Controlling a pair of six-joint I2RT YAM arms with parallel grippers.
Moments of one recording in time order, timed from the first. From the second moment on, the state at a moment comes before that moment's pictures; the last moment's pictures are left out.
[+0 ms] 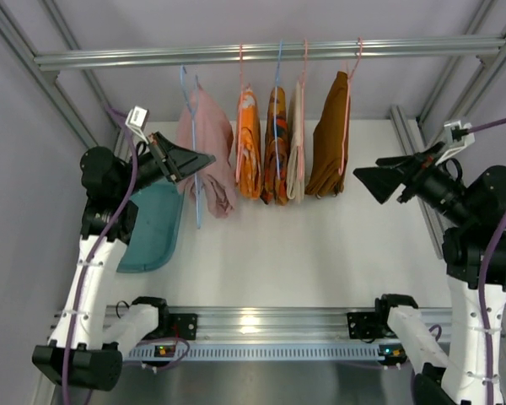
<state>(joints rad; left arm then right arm) -0.10 1.01 1.15 0.07 0.92 -1.12 -0.09 0.74 1.24 -0.50 -0.79 0.46</state>
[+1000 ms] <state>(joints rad) -0.08 0.79 1.16 -0.27 0.79 -0.93 0.76 1.43 1.89 -0.36 -0.66 0.60</state>
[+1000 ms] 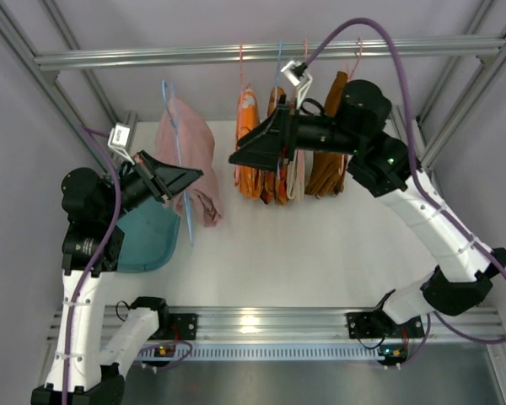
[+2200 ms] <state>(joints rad) -0.08 0.78 1.06 -0.13 0.83 -1.03 0.90 1.93 2.12 -0.09 -0.66 0.92</state>
